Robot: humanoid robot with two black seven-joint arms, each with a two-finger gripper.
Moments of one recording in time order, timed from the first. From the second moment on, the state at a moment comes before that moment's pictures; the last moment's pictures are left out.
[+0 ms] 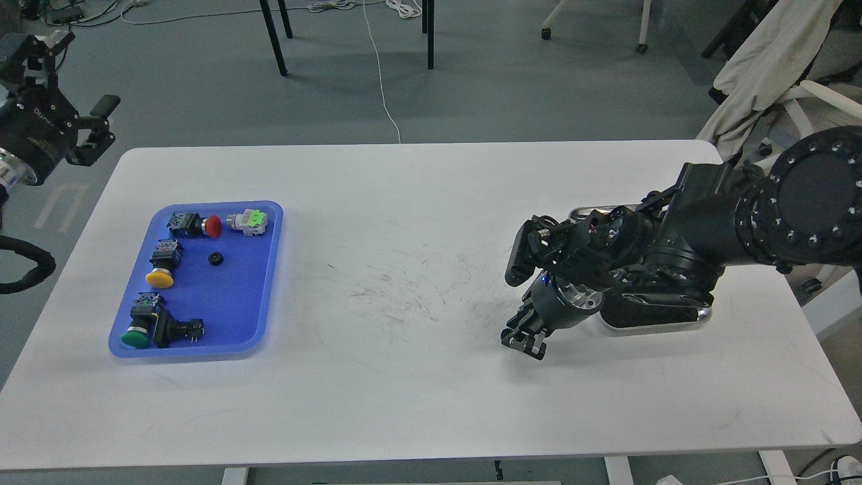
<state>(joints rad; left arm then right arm) -0.89 0.76 -0.30 -0.68 -0.03 -0.43 -0.49 1.58 0.00 -1.13 1.05 -1.18 0.02 0.49</state>
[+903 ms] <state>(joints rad) -0.88 0.77 -0.30 -0.68 -0.02 -0.43 -0.49 1.61 0.00 -1.13 1.01 -1.17 0.03 0.49</state>
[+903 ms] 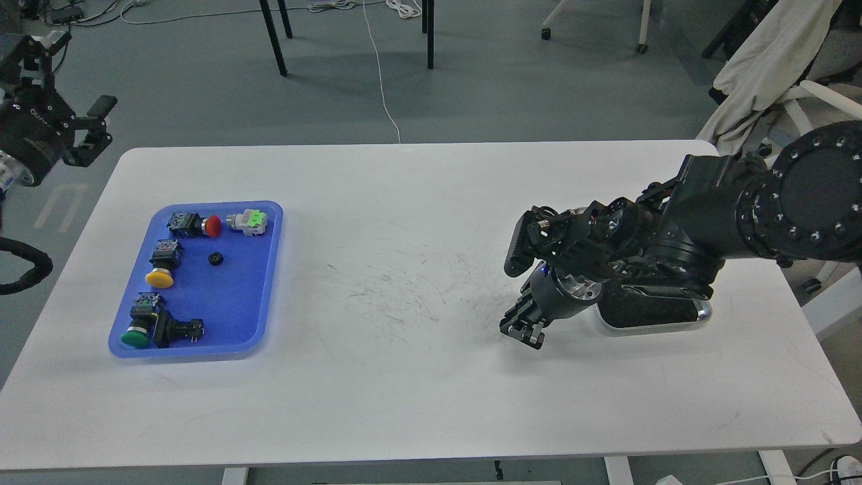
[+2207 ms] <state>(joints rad) -0.88 0.76 -0.30 -0.69 -0.02 -0.43 -0.49 1.46 -0.48 -1.10 0.95 -1.25 0.02 0.49</state>
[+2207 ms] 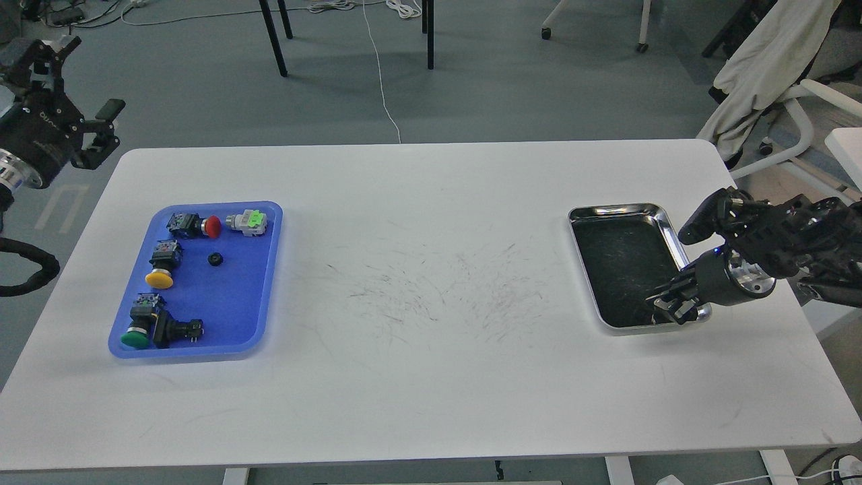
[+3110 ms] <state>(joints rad) -0.88 0.77 -0.30 -0.69 -0.02 -0.43 -0.49 1.41 -0.47 -1.01 0.89 -1.23 0.02 0.49</state>
